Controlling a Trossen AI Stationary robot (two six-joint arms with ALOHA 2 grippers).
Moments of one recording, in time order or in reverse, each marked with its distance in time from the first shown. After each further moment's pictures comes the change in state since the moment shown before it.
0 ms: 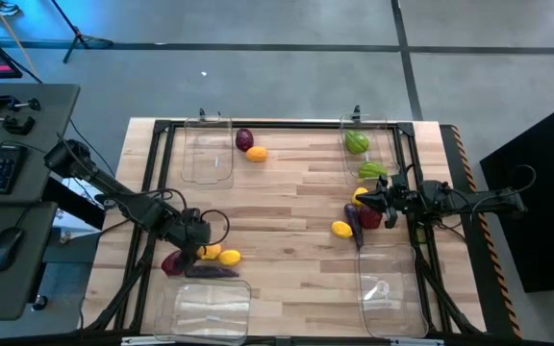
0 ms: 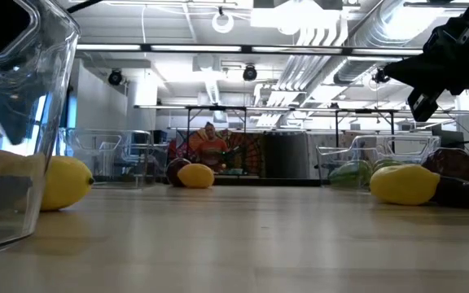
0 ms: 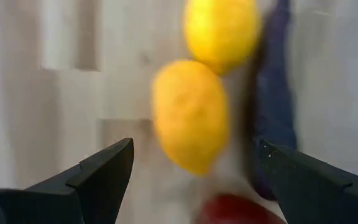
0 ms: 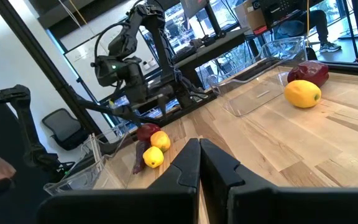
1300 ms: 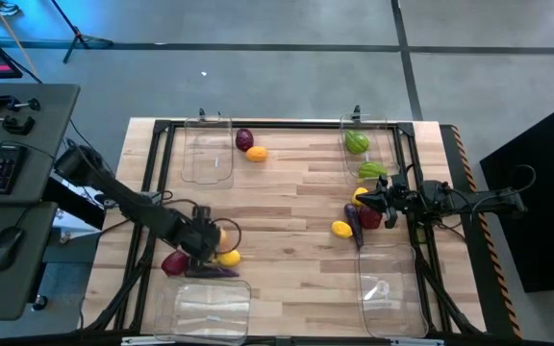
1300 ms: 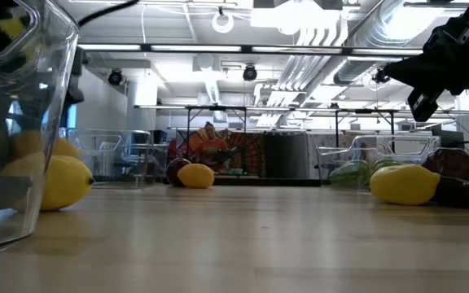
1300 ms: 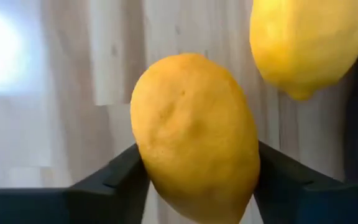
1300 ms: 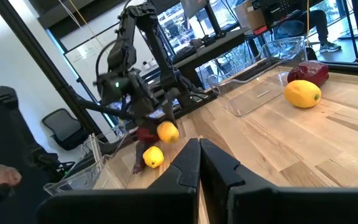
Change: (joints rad) left arm 0.024 0.149 0.001 0.062 -0.180 0.142; right arm 0.000 0.000 0.000 0.000 0.000 0.000
